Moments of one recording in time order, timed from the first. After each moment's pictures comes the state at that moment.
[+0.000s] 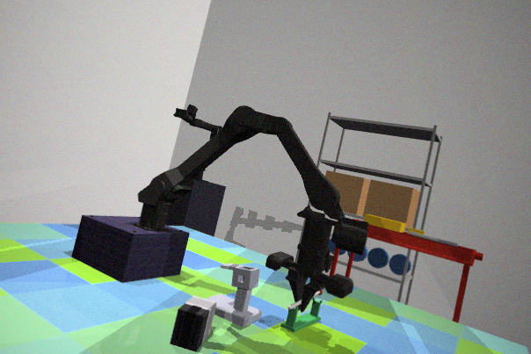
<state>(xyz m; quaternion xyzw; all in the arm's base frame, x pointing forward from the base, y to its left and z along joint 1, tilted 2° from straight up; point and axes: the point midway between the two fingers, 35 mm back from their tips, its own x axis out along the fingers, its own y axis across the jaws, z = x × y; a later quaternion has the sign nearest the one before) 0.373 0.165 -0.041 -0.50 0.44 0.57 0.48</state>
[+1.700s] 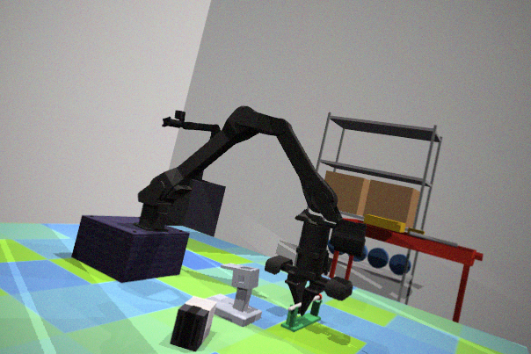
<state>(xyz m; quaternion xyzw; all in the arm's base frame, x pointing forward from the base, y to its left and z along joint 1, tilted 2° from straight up) 0.372 0.164 -0.051 -0.50 0.44 0.57 0.49</state>
